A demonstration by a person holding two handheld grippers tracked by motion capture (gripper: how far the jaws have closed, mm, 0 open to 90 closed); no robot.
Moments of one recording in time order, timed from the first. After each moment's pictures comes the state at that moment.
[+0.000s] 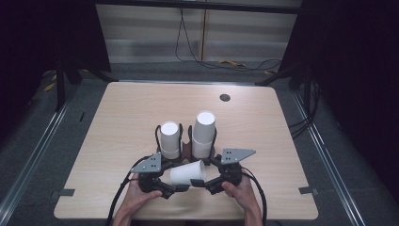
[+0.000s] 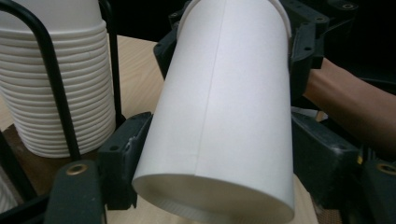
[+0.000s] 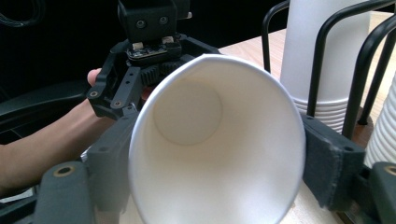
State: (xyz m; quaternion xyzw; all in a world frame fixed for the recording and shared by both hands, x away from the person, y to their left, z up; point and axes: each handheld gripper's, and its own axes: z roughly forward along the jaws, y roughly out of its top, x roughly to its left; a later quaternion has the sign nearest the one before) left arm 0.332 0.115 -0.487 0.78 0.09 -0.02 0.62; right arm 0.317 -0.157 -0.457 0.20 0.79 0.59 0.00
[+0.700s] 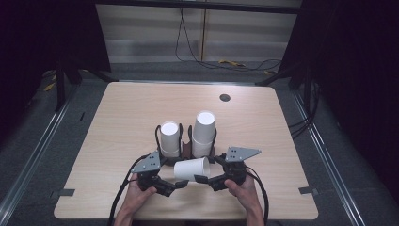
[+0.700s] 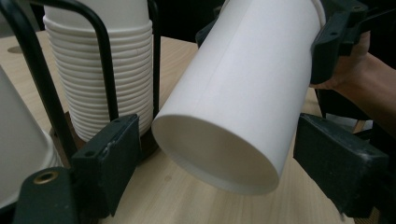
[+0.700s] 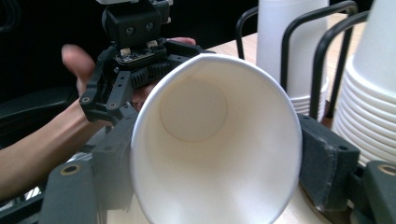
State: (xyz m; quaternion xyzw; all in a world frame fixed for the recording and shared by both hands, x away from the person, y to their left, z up) left arm 0.332 0.116 -0.490 0.78 0.15 0.03 0.61; right arm 0.316 -0.168 -0.453 0.23 0.78 0.58 0.03
